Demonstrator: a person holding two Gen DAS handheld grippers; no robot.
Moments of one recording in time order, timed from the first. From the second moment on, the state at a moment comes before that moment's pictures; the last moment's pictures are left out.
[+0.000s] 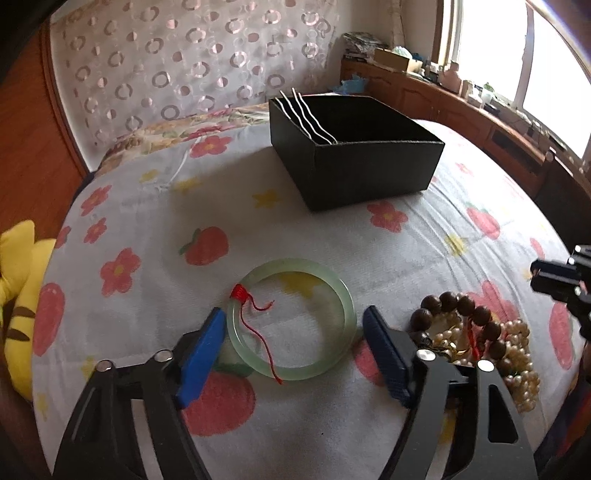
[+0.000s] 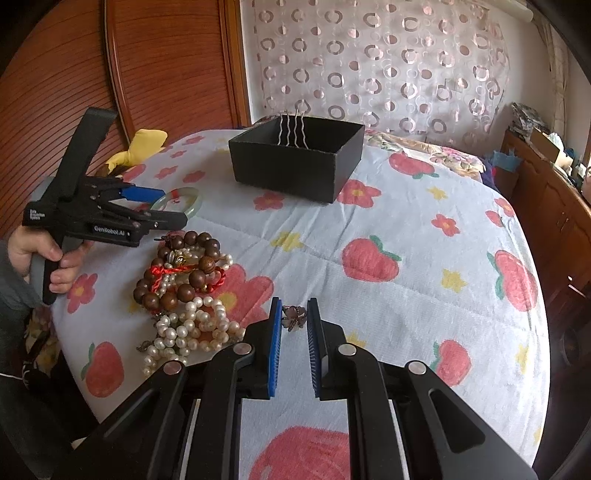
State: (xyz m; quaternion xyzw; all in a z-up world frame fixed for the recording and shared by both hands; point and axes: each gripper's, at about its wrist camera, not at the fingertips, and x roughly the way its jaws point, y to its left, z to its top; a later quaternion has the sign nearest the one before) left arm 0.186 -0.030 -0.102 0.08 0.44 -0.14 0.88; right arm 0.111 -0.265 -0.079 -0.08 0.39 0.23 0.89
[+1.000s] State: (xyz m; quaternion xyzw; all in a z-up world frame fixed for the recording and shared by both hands) left arm 0.214 -0.065 -0.015 0.05 0.35 -0.19 0.92; right arm 0.170 -0.260 -0.028 -0.08 0.34 0.24 0.91
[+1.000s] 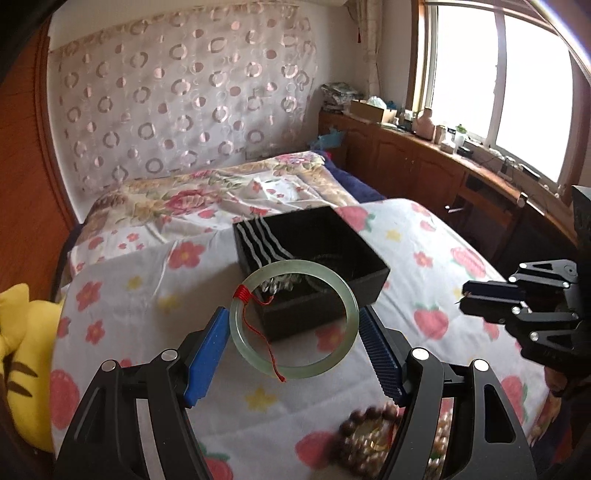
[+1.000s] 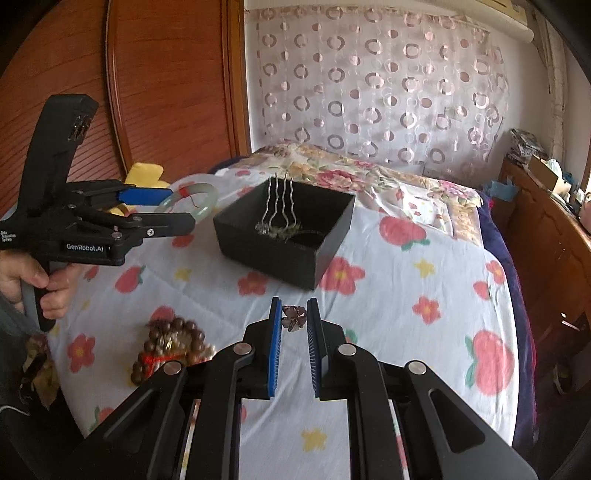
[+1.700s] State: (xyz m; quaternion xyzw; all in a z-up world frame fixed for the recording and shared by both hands) left arm 0.288 -0.081 -0.041 0.04 0.38 -0.21 0.90; right arm 0.262 -0.239 -0.028 -0.09 0.35 0.27 0.89
